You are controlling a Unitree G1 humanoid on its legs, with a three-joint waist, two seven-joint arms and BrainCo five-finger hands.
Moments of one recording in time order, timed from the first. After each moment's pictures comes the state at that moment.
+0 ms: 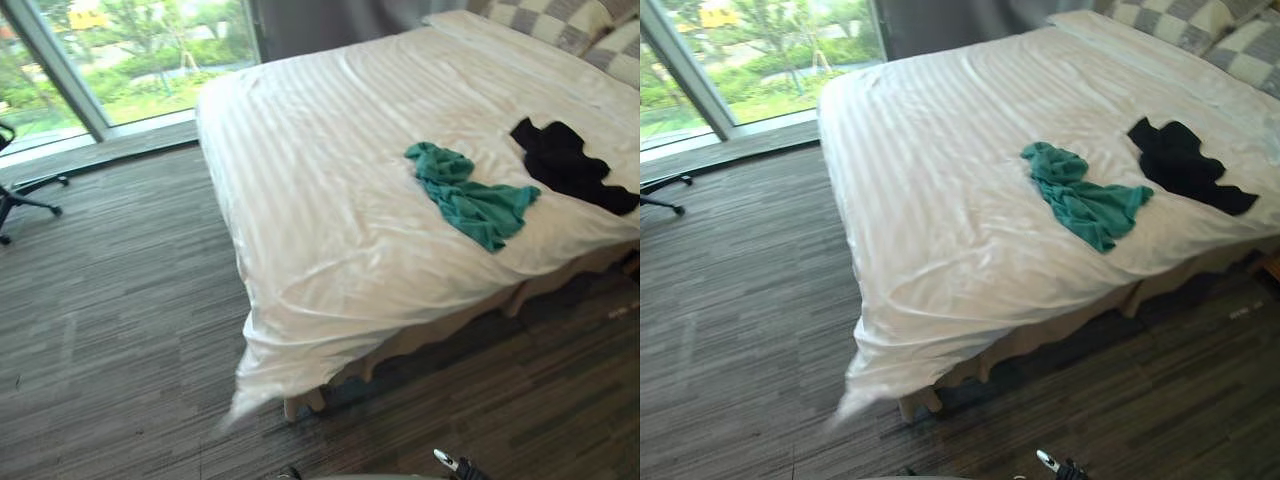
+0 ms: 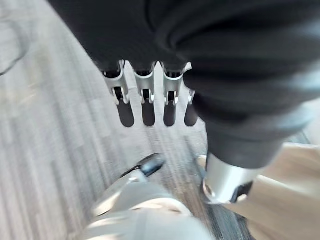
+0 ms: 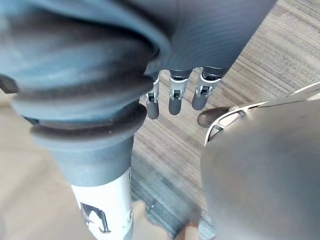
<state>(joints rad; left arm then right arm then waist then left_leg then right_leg) 0.23 0.08 0.46 0.99 0.22 0.28 -0.15 0.15 -0.05 -0.45 0.96 0.22 0.14 0.08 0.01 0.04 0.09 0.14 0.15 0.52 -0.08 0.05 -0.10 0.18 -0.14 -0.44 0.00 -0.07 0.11</state>
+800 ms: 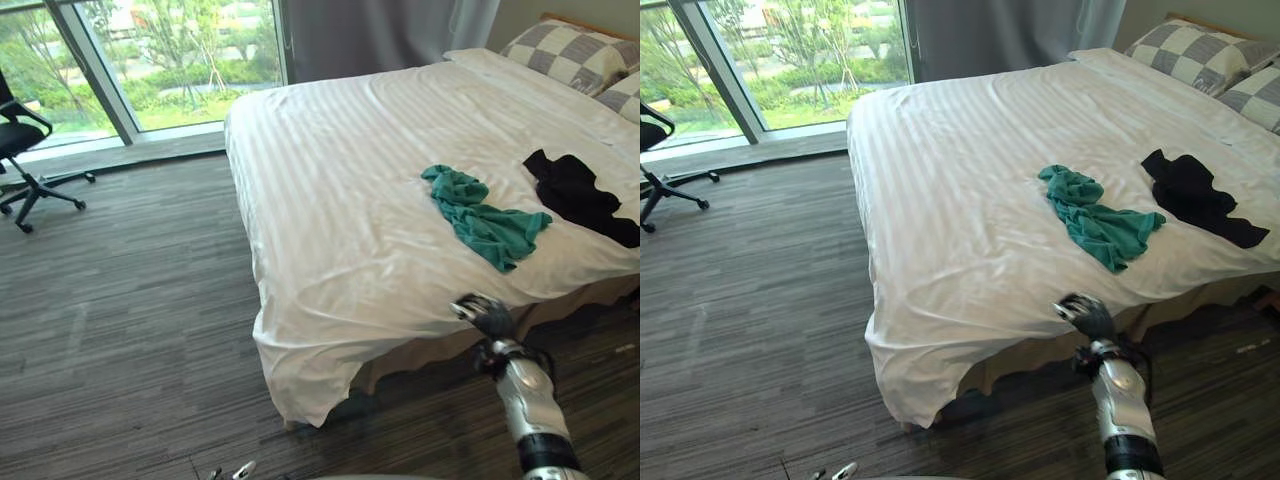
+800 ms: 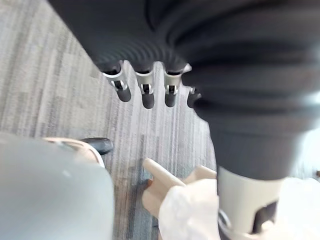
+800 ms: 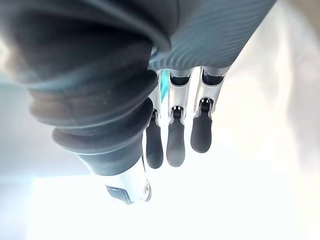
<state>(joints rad) 0.21 0.06 0.24 0.89 -0.09 -0.02 0.03 -0.22 -0.25 0.08 0.41 0.15 -0.13 0.29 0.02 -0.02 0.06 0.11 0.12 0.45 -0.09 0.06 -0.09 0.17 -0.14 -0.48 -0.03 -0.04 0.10</state>
